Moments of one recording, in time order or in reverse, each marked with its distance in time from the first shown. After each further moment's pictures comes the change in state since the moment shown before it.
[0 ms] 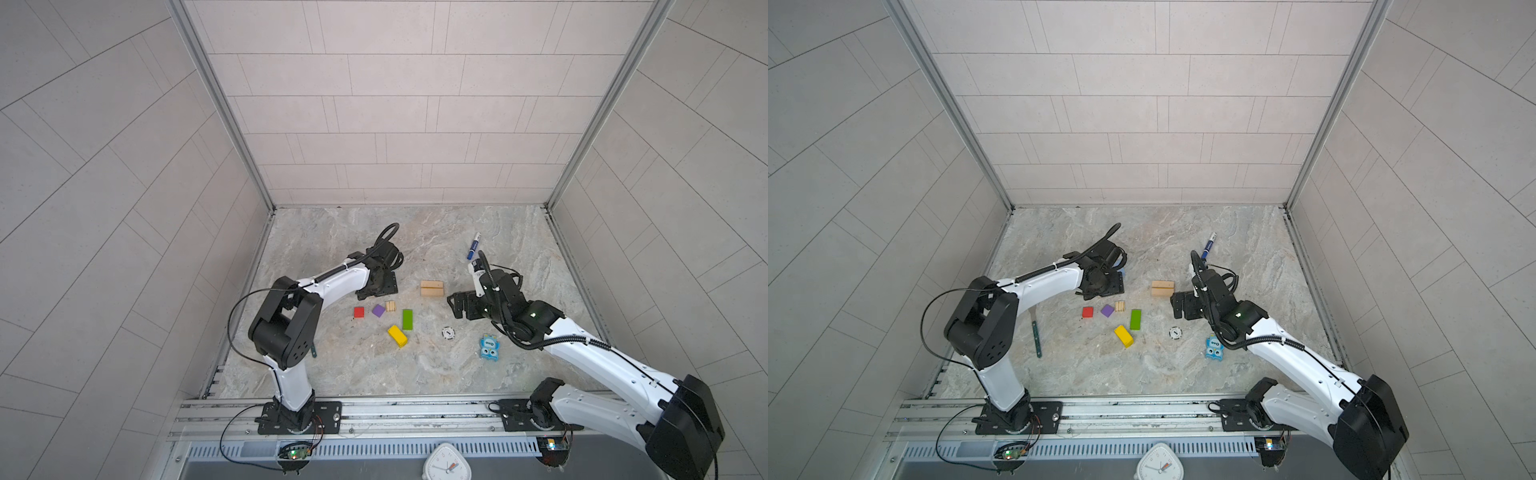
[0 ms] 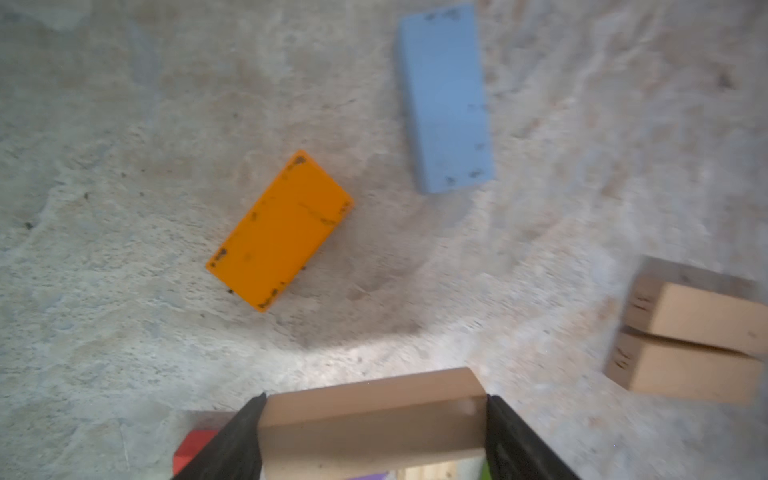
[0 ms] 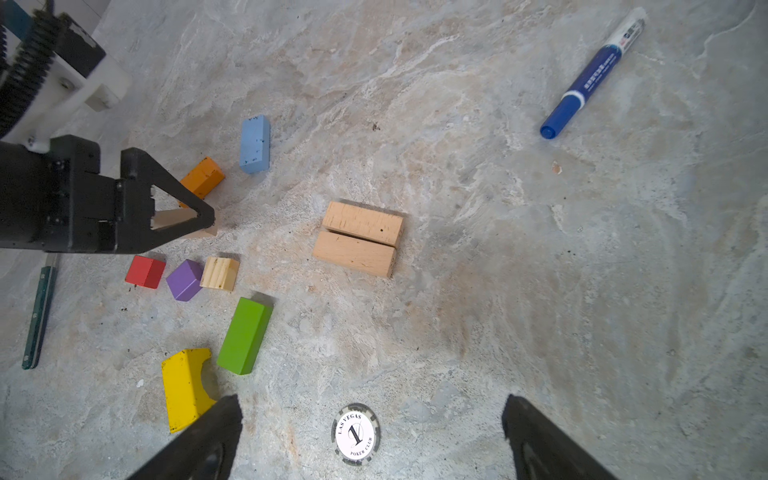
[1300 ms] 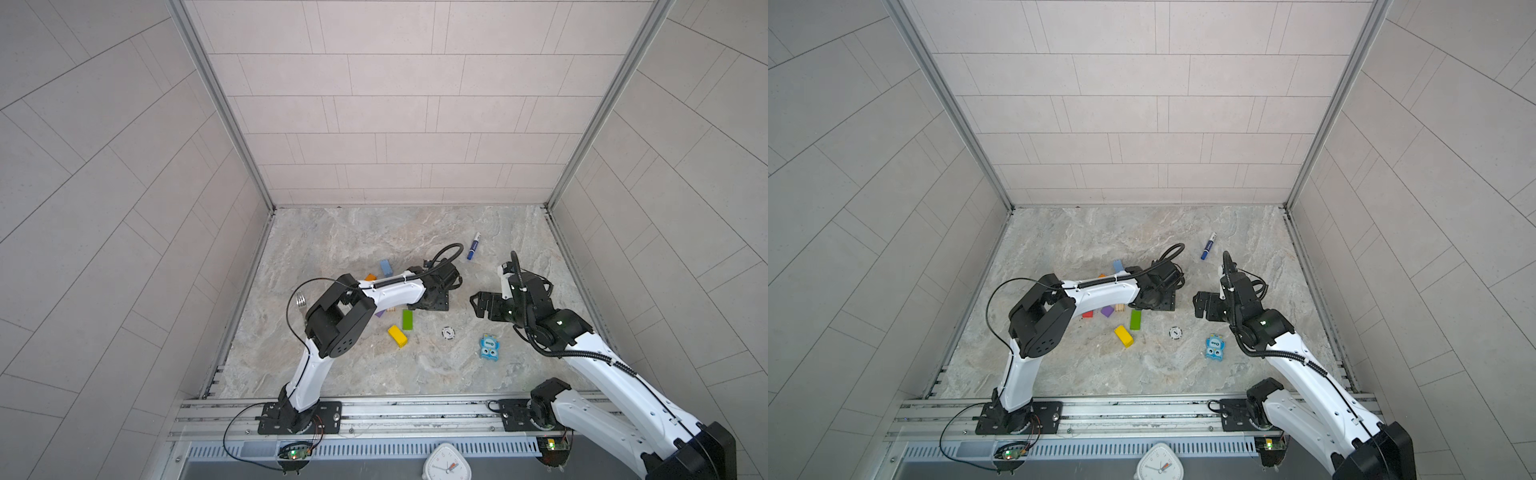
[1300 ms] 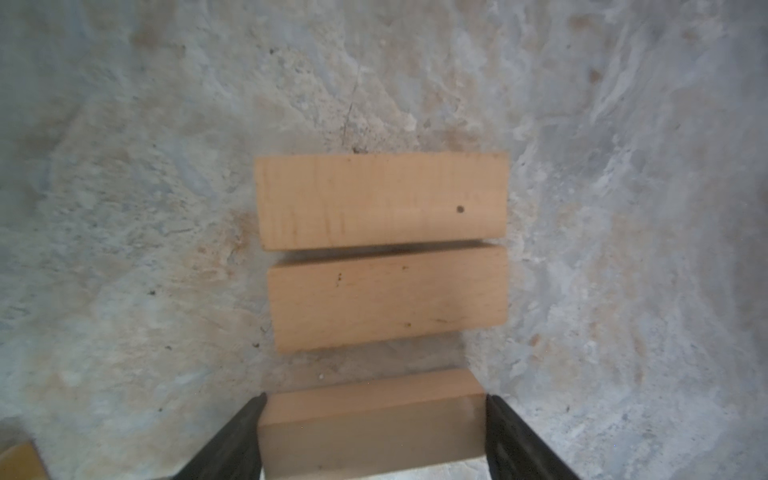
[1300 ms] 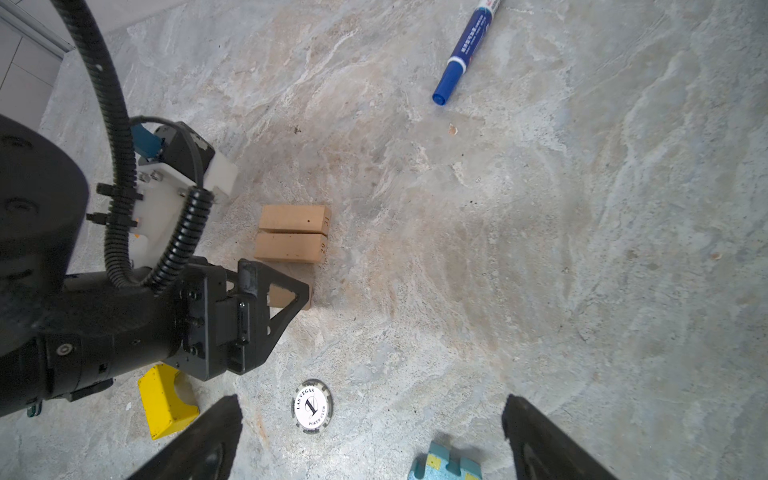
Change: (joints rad) left arm -0.314 0.328 0.290 0.043 -0.040 -0.100; right arm -0.207 -0.172 -0.060 -0.137 -0.082 0.037
